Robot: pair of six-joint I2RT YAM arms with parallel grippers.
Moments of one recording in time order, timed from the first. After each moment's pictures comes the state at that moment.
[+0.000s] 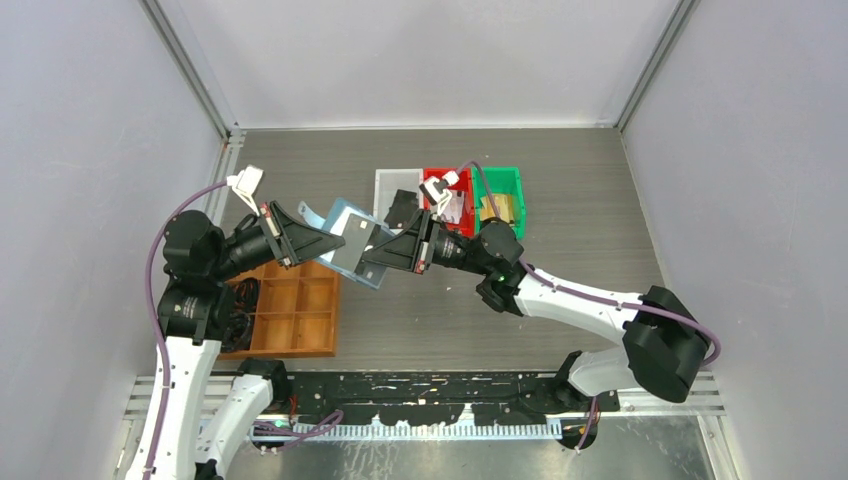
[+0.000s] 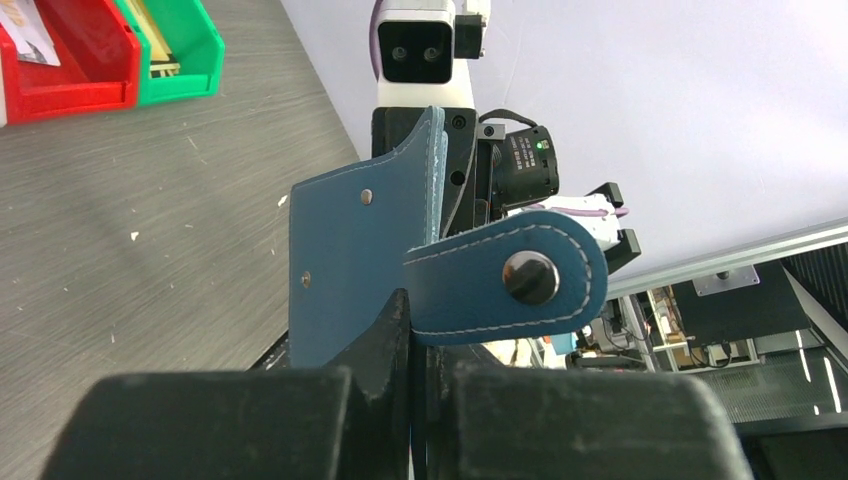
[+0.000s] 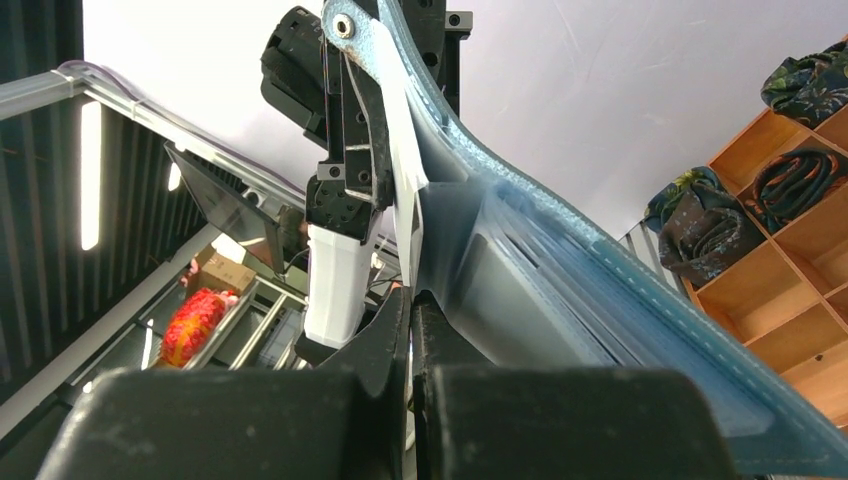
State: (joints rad) left arm -0.10 0.68 0.96 -0.31 0.96 -0.98; right arm 0.90 1.33 0.78 0.94 -0.52 1.29
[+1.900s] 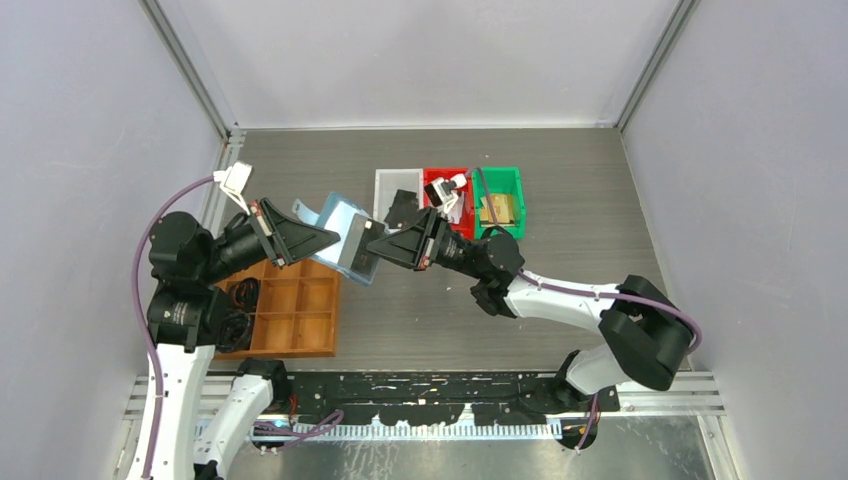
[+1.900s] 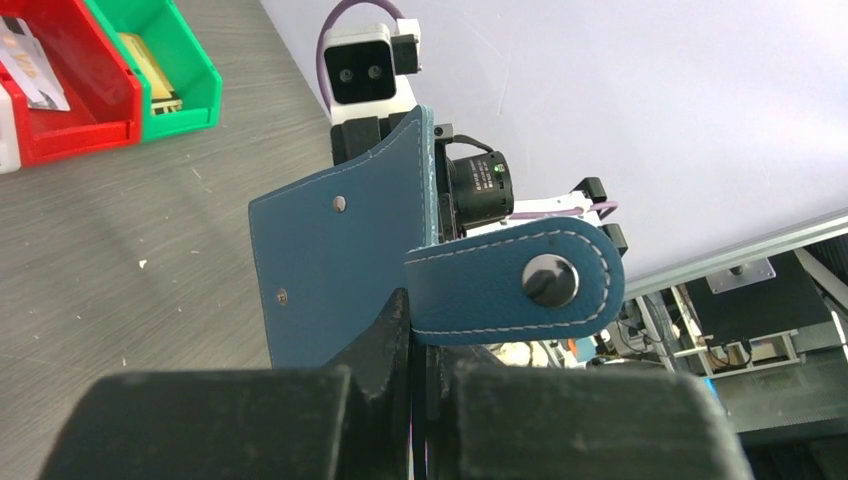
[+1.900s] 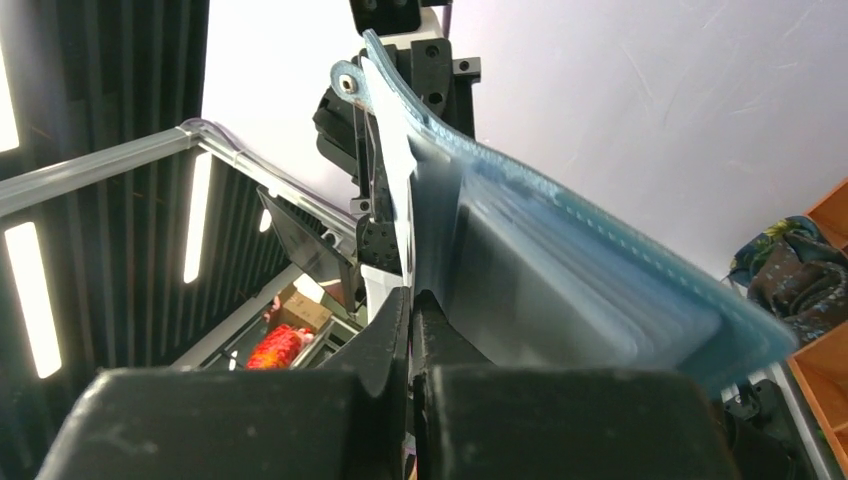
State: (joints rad) left arm -0.09 0.69 1.03 -0.32 0.94 -0.97; right arm 0.90 1.44 0.74 1.27 -0.44 1.48
